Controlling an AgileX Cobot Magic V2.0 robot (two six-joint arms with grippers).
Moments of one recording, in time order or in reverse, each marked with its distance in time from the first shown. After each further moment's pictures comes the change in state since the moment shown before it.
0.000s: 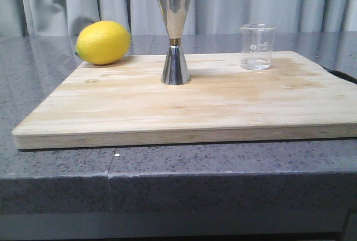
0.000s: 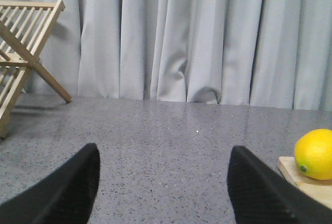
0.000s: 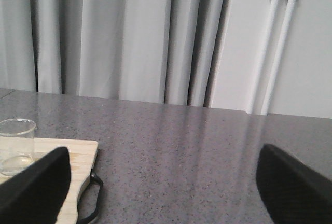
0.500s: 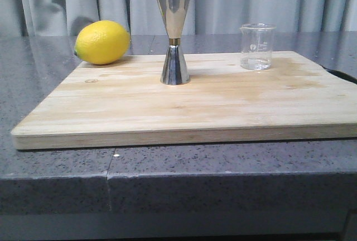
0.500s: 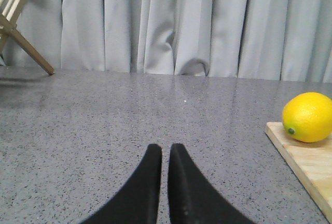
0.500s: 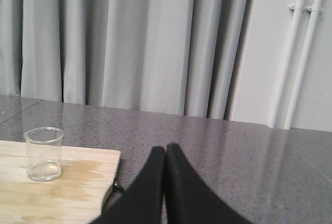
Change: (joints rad) left arm 0.000 -0.006 0.078 -0.002 0.044 0.000; right arm 0.072 -0.027 0.003 0.001 -0.008 0.000
